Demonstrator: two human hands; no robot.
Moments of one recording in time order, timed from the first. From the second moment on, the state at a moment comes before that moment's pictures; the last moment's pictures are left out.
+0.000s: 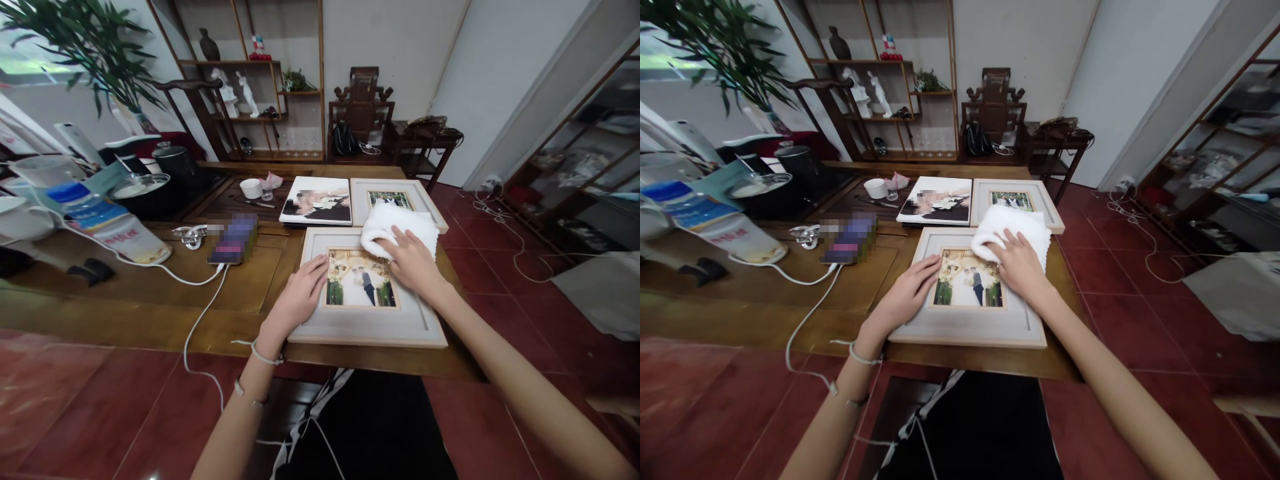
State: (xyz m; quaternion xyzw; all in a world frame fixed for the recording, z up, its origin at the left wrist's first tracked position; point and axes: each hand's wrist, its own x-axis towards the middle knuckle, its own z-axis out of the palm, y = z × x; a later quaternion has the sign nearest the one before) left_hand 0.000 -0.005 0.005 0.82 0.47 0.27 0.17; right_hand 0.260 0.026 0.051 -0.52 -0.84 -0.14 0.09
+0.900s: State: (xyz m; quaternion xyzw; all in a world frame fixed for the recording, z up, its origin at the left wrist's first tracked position) left_hand -0.001 -0.007 0.008 0.82 0.47 0.27 0.17; right_hand 0.266 0.028 0.050 -0.52 -0.84 -0.13 0.10
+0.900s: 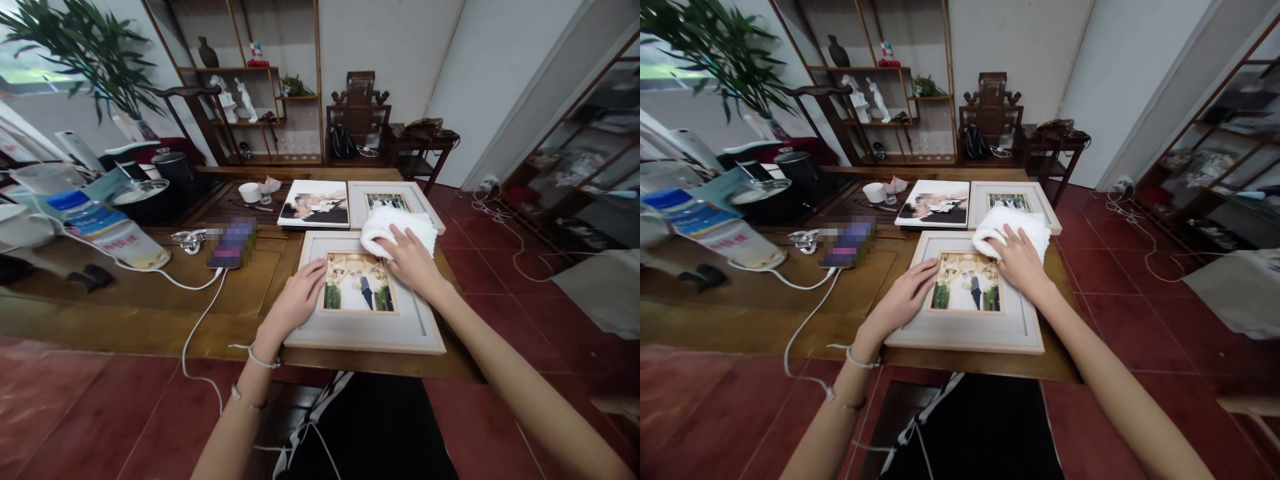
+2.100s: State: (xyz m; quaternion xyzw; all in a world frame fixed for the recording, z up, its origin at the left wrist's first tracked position) left_hand 0.001 -0.005 0.003 0.81 0.49 0.26 0.16; right_hand 0.242 -0.044 0.061 -0.46 -0.89 -0.02 0.05
